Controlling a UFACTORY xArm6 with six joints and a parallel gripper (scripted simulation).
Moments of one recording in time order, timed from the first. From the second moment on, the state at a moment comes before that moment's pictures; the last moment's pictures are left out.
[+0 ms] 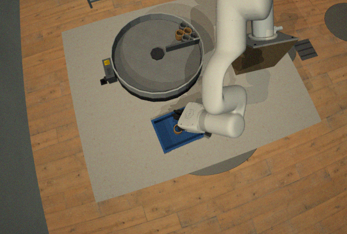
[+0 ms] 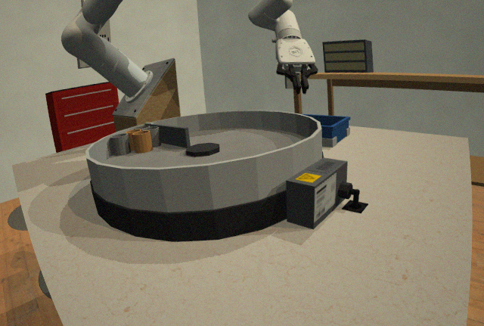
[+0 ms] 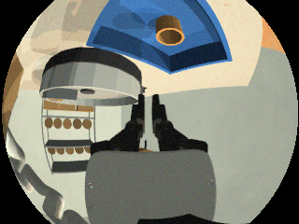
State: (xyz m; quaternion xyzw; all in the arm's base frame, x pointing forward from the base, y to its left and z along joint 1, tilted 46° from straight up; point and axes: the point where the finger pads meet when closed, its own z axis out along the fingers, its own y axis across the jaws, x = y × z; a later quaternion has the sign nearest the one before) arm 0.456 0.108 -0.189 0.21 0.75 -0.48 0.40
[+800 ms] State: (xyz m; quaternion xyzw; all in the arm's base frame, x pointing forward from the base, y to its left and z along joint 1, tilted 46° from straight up) arm 0.402 0.003 -0.079 0.21 0.75 -0.48 0.41
